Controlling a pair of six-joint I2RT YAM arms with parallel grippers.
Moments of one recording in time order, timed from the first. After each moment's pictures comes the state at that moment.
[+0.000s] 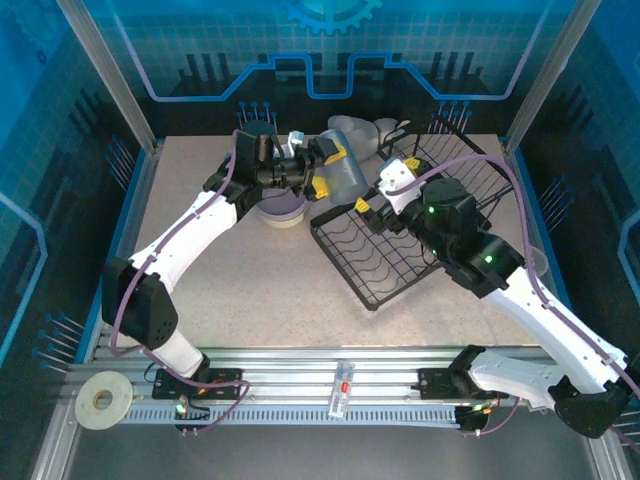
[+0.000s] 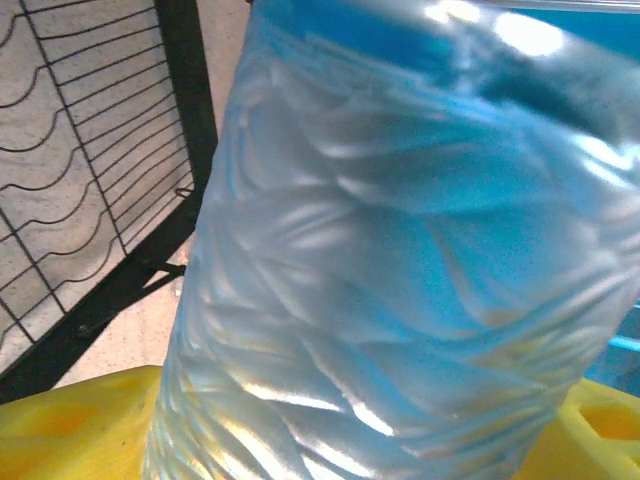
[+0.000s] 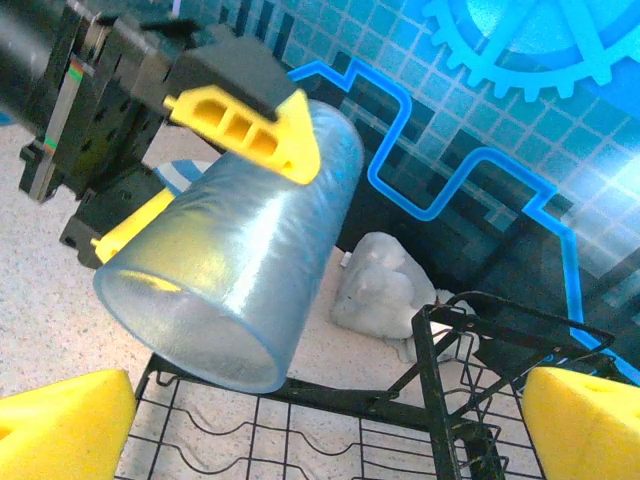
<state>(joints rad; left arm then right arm) -0.41 1.61 1.45 -0.16 0.72 -1.43 0.70 1.04 1.19 -0.42 0.24 -0.35</state>
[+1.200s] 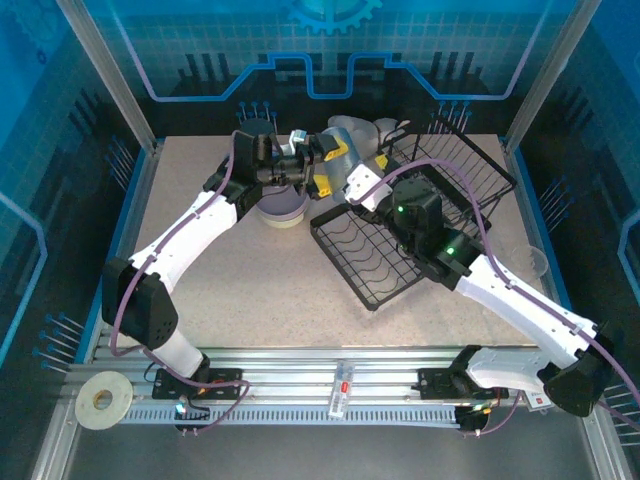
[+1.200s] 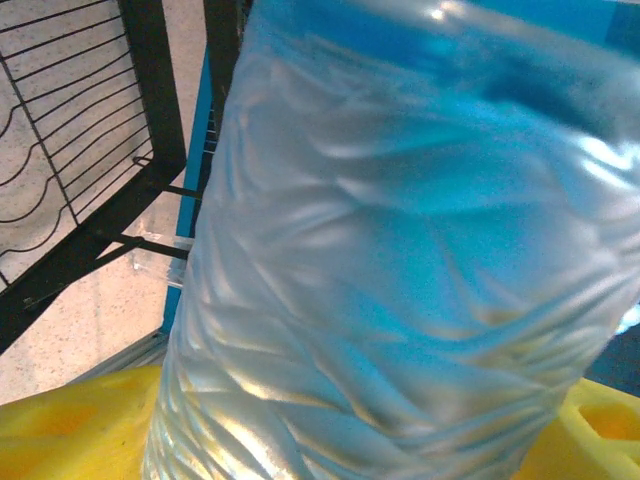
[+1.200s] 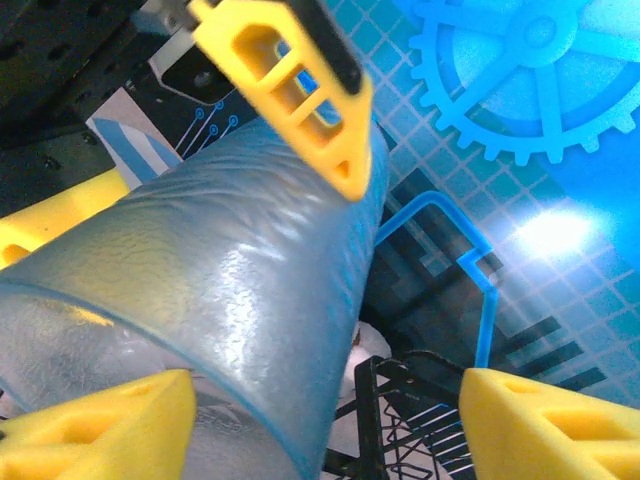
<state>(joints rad) -0.41 1.61 1.45 -0.09 0.77 -1.53 0.76 1.17 1.14 -0.16 0.41 -0.64</state>
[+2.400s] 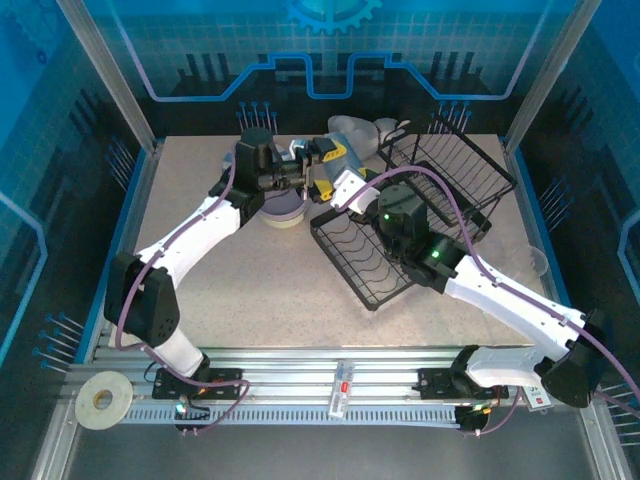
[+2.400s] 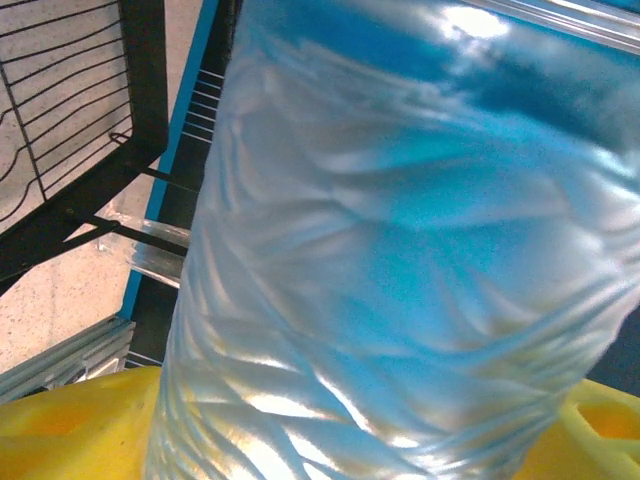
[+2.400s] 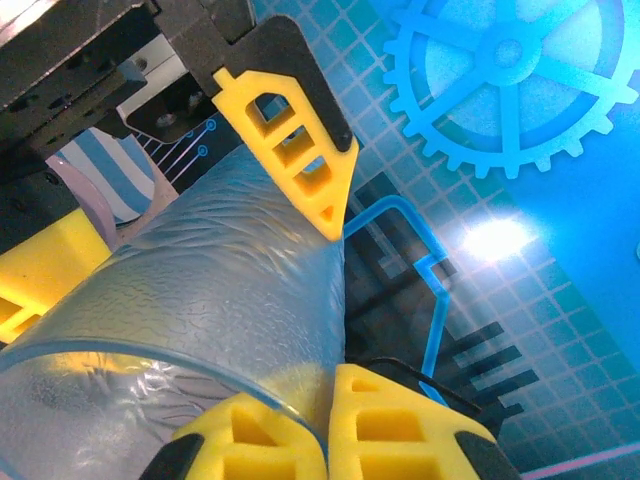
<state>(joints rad) -0.40 1.63 1.35 0.12 0.80 -1.72 0.83 1.22 1.12 -0.06 0.56 -0.74</state>
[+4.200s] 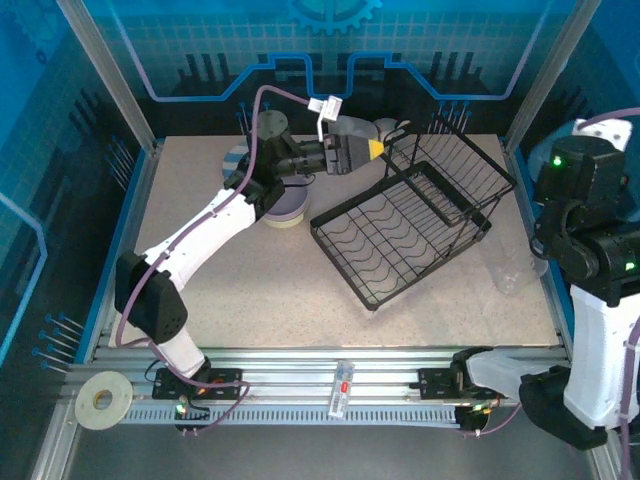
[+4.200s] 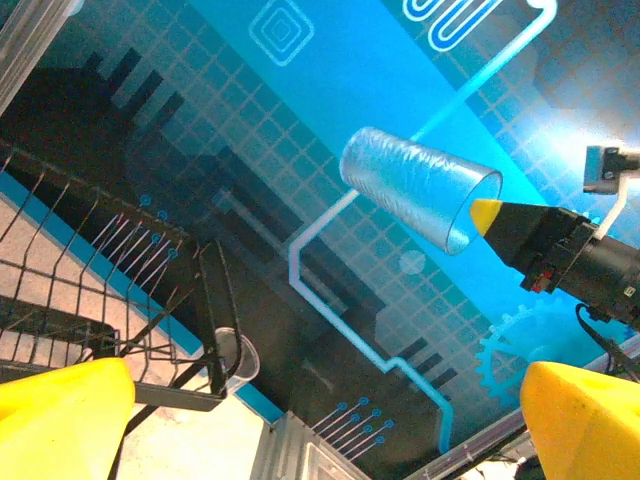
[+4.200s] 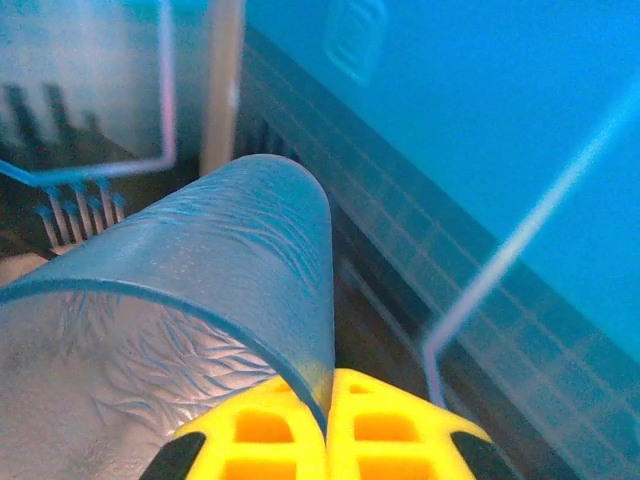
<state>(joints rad) -0.53 1.68 1.56 0.25 0.82 -0.87 0.17 1.15 2.05 -1.40 0.84 0.14</state>
